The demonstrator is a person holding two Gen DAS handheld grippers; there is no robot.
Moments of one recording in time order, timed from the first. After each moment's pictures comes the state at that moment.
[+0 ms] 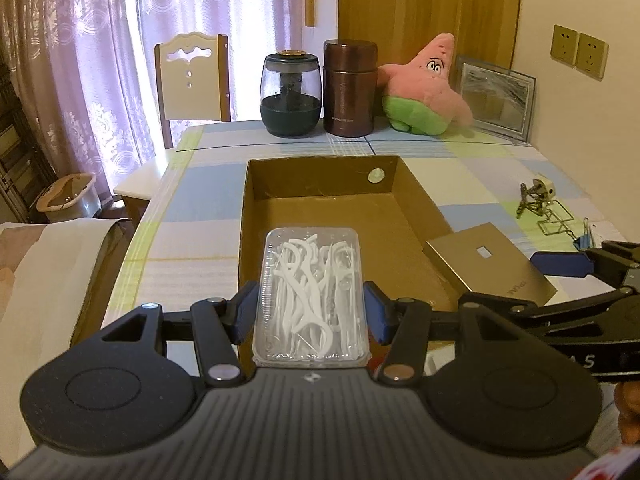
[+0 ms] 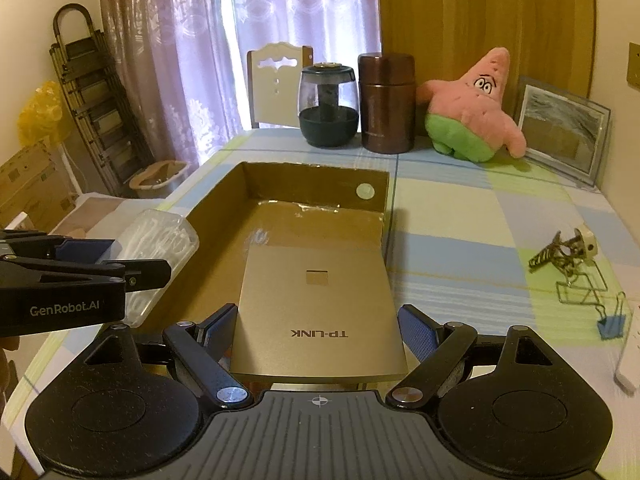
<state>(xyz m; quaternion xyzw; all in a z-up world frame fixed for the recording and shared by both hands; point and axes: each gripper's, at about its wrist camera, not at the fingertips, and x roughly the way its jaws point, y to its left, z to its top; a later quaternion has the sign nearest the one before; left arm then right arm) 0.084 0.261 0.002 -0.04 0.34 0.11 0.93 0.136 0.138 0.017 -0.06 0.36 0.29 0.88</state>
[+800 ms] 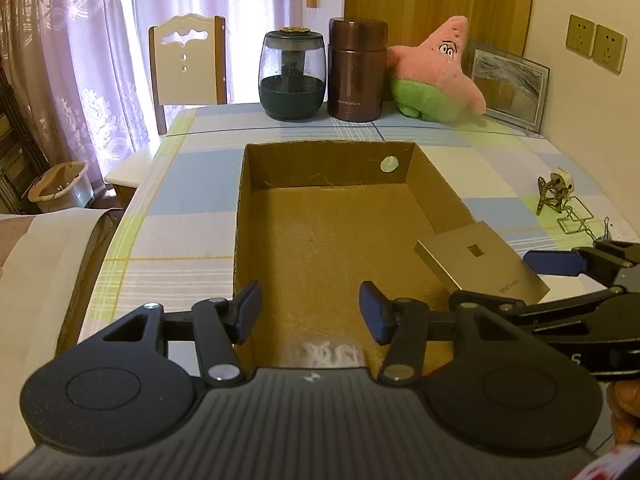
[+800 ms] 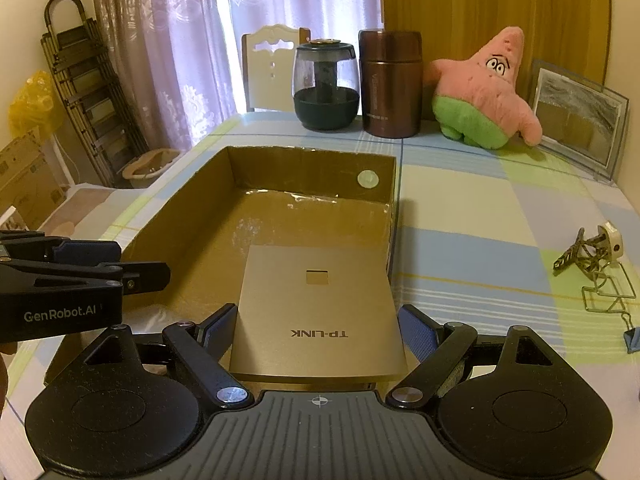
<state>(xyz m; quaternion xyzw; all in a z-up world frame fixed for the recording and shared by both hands) 0.117 0.280 -0.023 -0.04 0.36 0.11 0.93 0.172 0.157 -0.013 -0.06 0.38 0.29 0.88</state>
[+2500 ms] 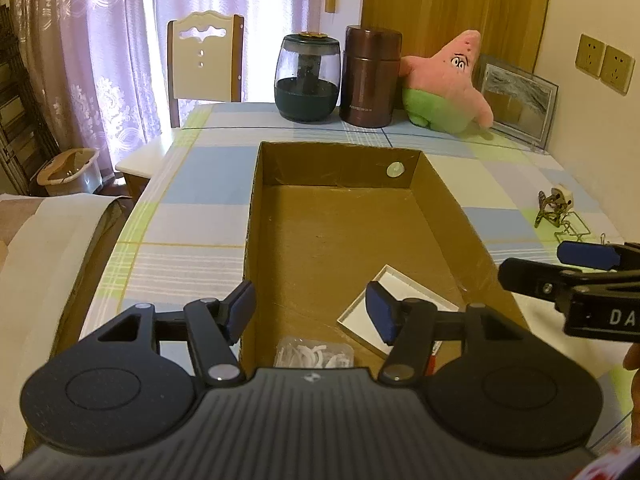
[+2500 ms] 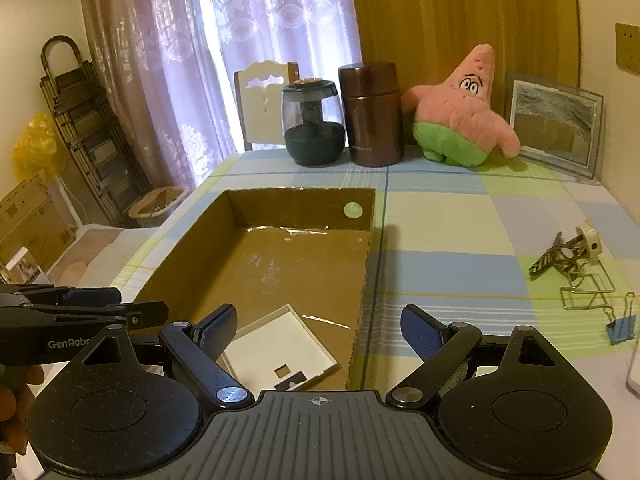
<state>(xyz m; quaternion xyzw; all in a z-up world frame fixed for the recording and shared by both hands) 0.099 0.278 -0.014 -0.07 0.35 0.13 0.92 0.159 0.125 0.021 -0.01 0.35 0.28 0.89</state>
